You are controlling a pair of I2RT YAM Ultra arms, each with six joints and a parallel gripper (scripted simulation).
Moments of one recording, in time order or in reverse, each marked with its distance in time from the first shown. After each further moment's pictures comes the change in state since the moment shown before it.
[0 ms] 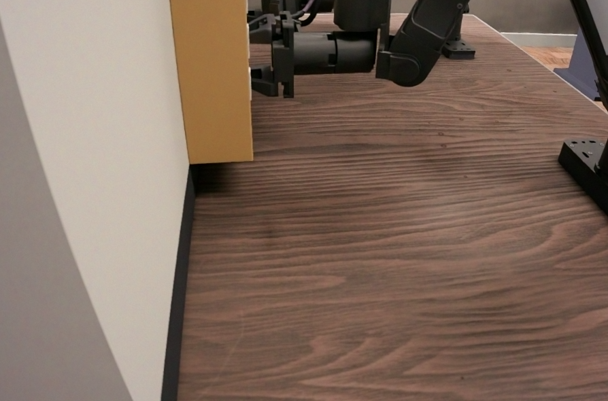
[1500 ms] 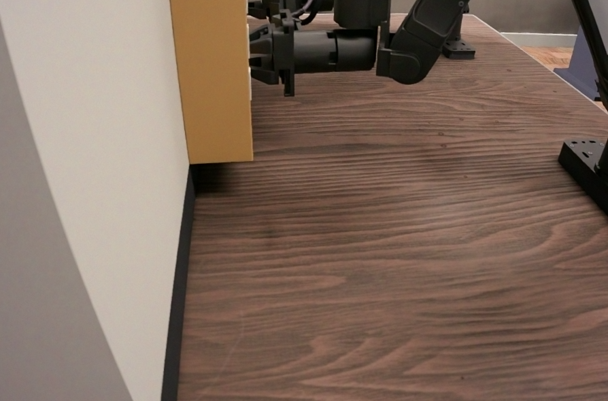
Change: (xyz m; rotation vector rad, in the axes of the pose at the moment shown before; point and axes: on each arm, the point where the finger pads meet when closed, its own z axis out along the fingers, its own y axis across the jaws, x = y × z) left arm 0.000 0.002 0.000 0.008 0.002 -0.002; right arm -0.001 -0.001 0.000 -0.011 -0.001 0.000
